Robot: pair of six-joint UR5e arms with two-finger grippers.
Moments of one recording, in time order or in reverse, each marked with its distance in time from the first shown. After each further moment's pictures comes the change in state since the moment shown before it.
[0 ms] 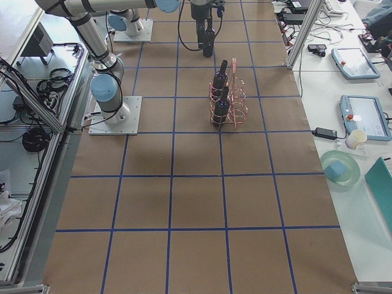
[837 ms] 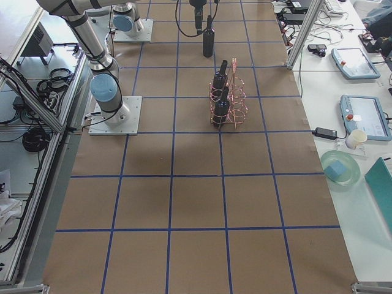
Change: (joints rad) left arm 0.229 0.012 0.236 -0.225 0.001 0.069; right arm 0.252 0.092 -0.083 -0.056 0.010 0.302
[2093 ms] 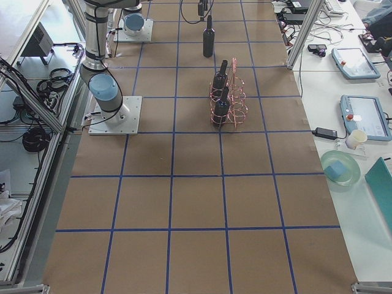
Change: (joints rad) left arm 0.319 -0.057 -0.012 0.021 -0.002 0.357; right arm 0.365 0.452 -0.237 -0.222 -0.031 0.534
